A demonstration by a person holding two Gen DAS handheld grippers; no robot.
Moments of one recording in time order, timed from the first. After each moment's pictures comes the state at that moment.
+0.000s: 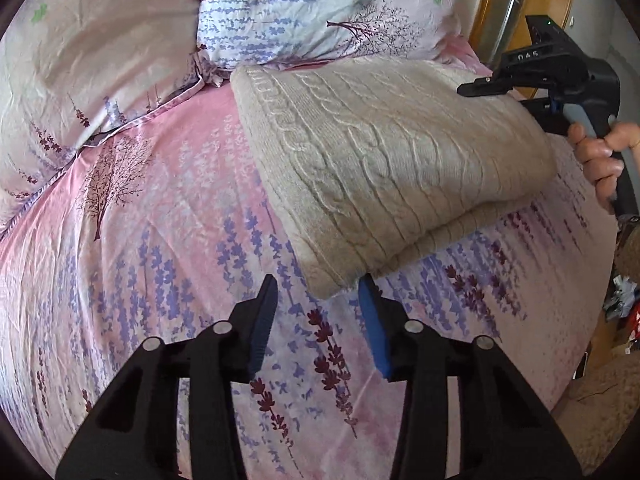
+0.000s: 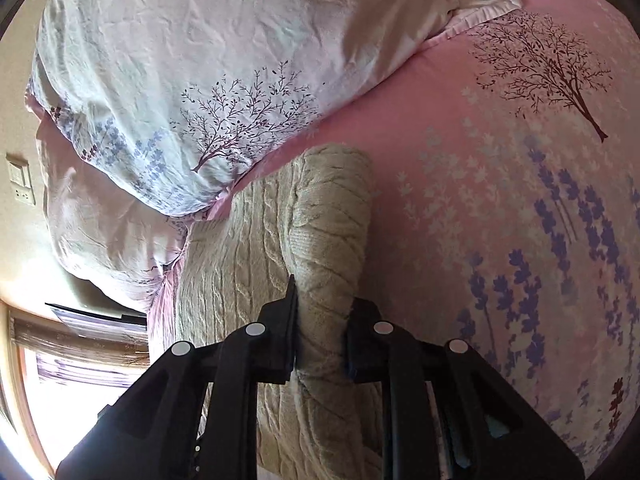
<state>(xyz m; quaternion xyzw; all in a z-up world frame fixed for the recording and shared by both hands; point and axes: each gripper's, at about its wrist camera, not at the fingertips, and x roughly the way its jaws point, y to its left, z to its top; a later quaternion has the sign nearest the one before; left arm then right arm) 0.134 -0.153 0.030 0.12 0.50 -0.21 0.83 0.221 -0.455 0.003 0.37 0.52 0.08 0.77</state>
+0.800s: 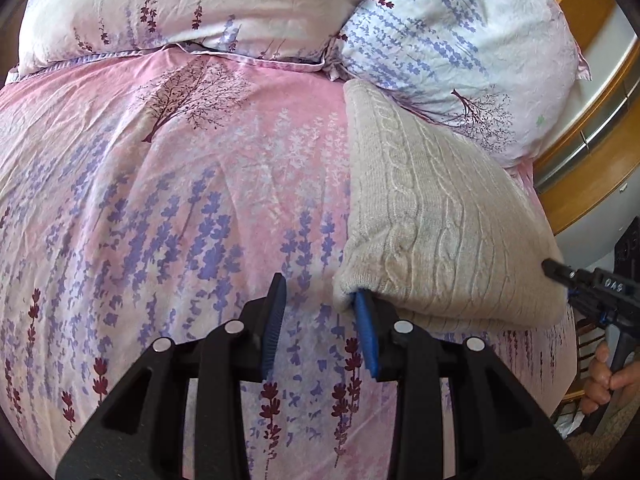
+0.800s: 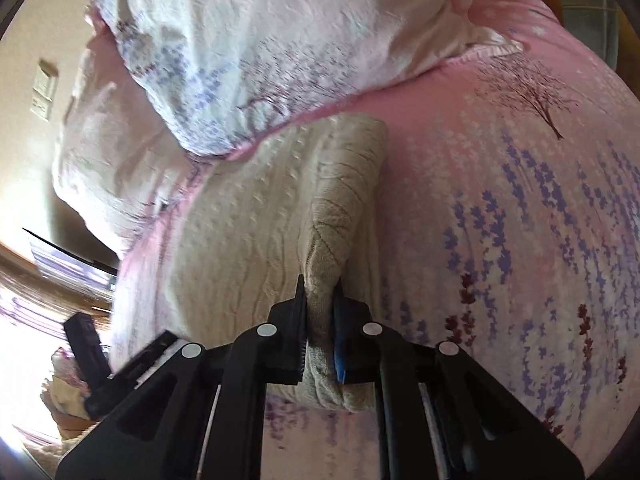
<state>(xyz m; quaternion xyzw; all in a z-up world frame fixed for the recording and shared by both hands) 0.143 -0.095 0.025 -0.13 0.51 -0.10 0.85 0.153 -0.437 0.006 0.28 0.53 0.07 0.80</state>
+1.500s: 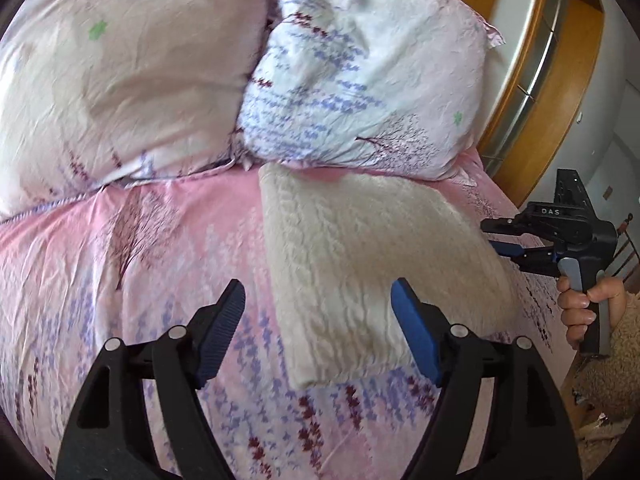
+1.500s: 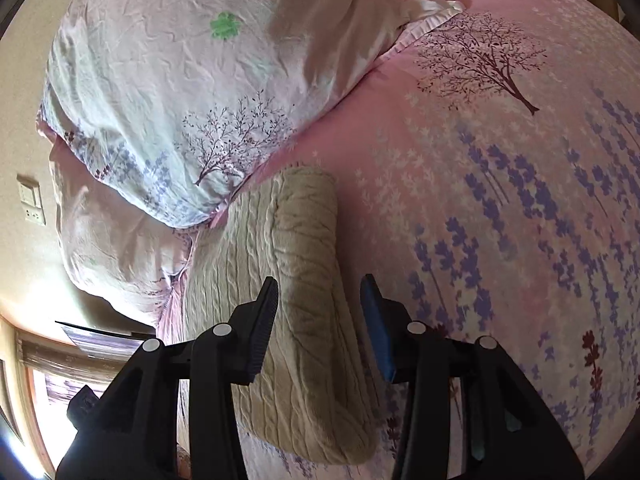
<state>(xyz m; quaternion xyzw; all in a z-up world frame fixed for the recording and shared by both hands) 0.166 -0.145 0.105 0.00 0.42 -0.20 0.88 0.193 -0.490 0.000 0.41 0.49 0.05 0.77</state>
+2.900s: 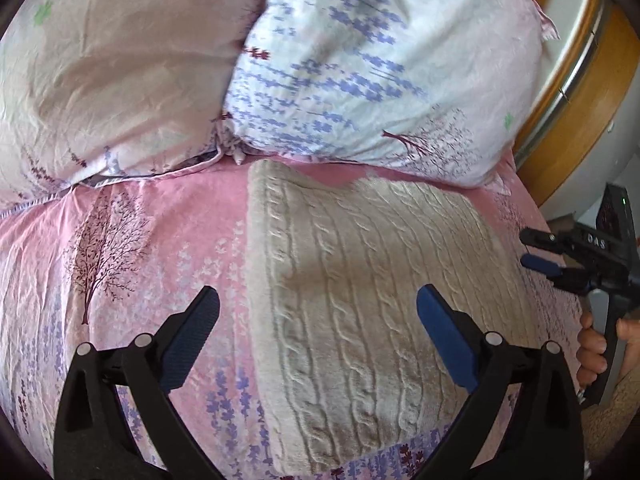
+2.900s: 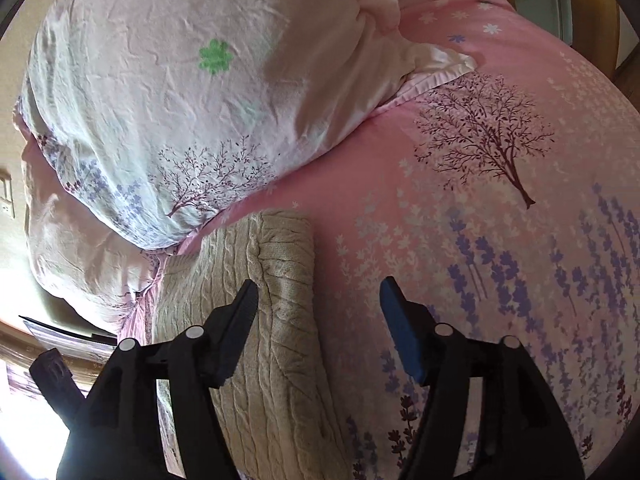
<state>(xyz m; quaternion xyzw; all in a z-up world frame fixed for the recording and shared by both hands) 0.241 -0.163 0.082 -0.04 0.50 -0.15 0.85 0.207 -0.542 0.011 0.35 0.49 0.02 0.80</state>
